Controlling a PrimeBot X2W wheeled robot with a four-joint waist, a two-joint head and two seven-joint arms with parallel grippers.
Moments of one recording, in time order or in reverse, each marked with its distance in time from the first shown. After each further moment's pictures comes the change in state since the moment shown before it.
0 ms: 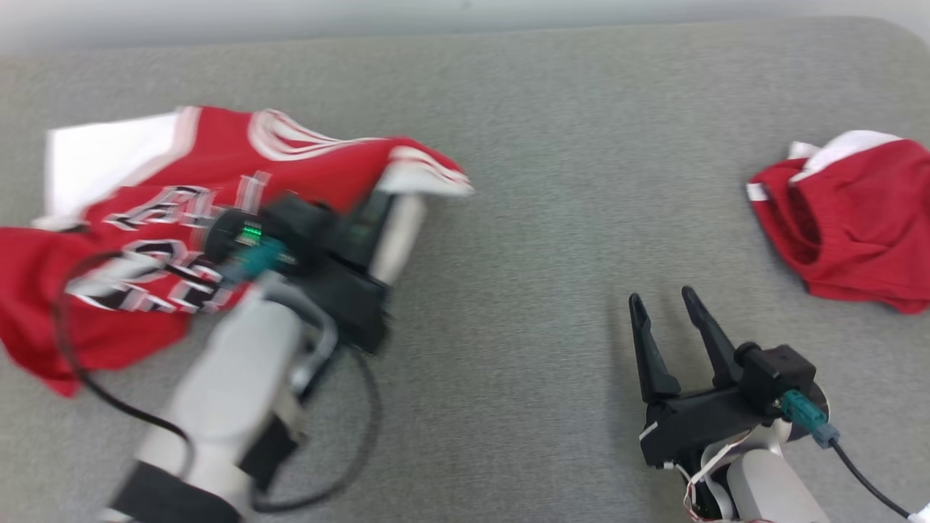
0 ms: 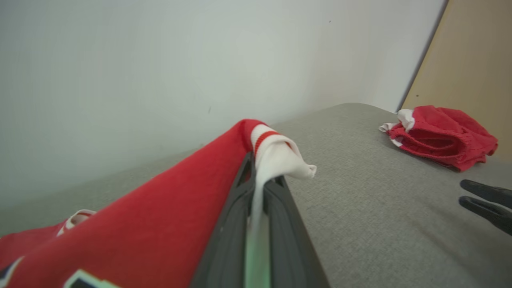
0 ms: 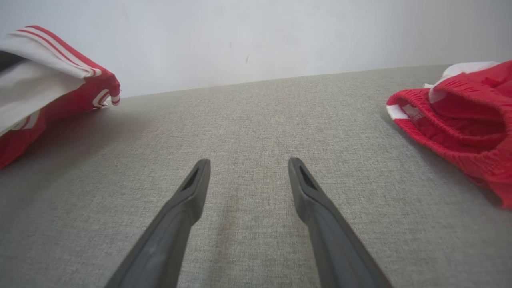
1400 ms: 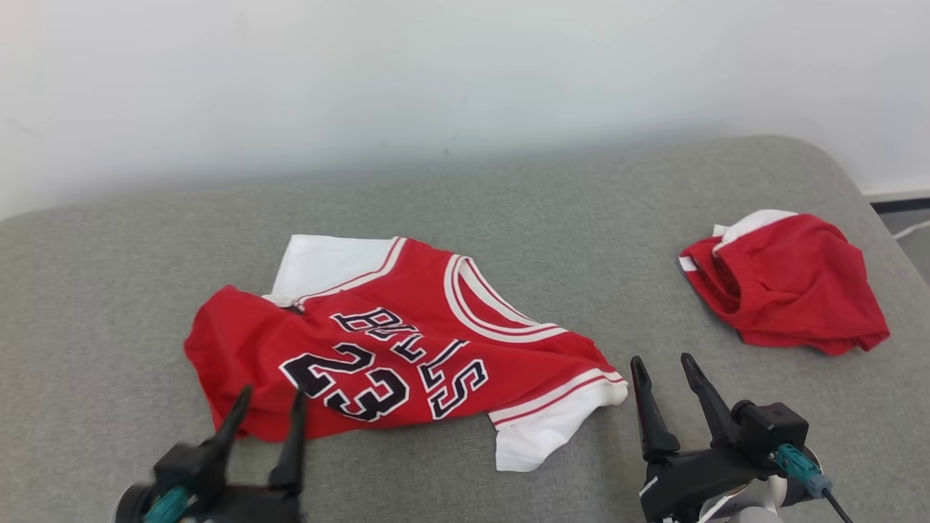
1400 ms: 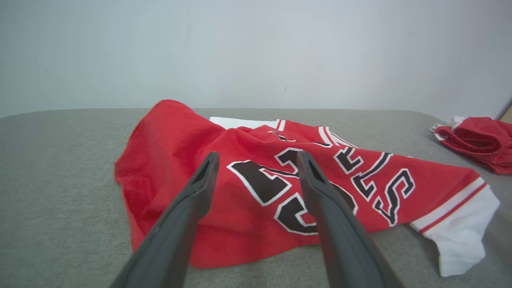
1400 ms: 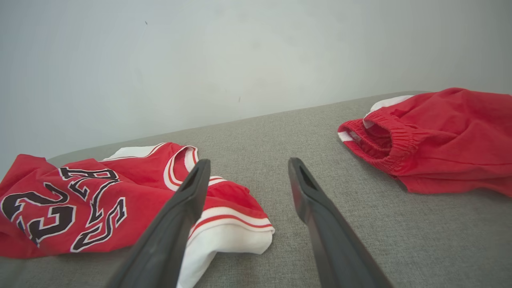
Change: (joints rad) left arm 0.630 -0.009 0.339 -0.272 0.088 0.146 -0.001; right arm 0.113 0.034 -0.022 0.034 0.020 0.000 0.000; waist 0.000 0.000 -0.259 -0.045
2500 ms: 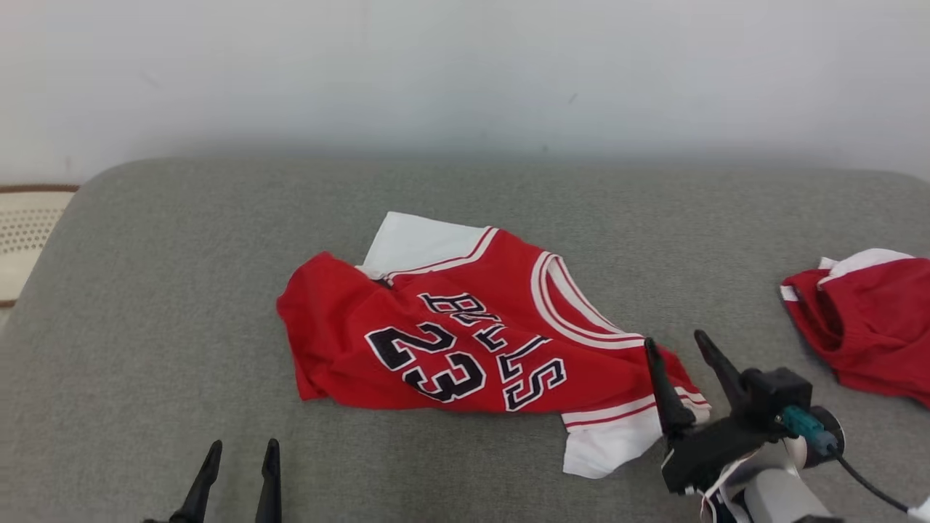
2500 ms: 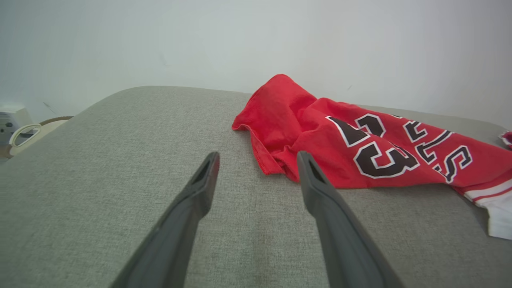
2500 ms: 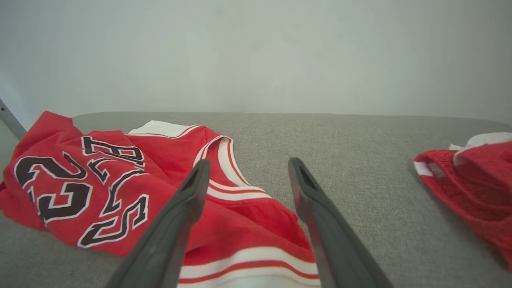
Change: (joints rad) left arm 0.256 -0.081 0.235 -0.205 0.164 -0.059 0.000; right arm -0.101 -0.099 0.056 0.121 -0.005 0.000 0.000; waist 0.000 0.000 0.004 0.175
